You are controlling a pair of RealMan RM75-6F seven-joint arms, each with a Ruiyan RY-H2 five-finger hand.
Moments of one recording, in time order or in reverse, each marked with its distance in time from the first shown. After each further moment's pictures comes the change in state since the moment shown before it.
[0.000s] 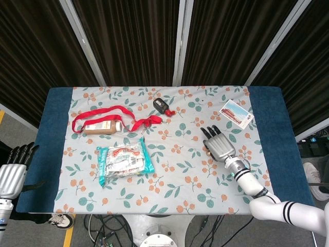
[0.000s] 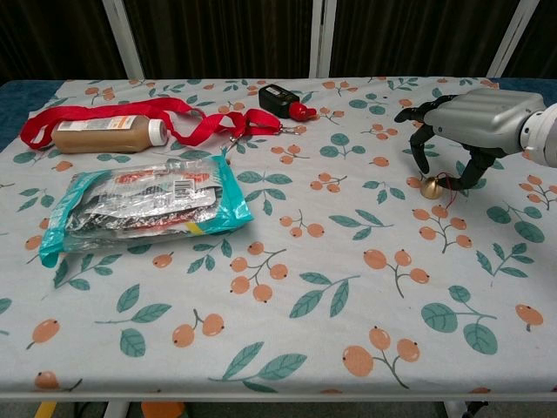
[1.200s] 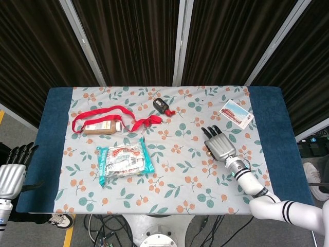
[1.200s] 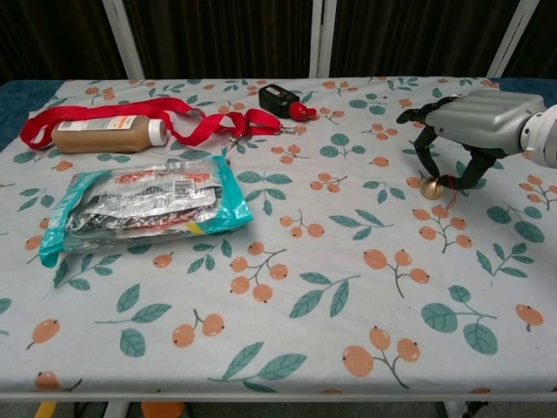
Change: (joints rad) left arm 0.002 0.002 0.000 0.000 -0.001 -0.003 -0.006; right arm 0.012 -0.004 -0.017 0.013 0.011 0.006 0.024
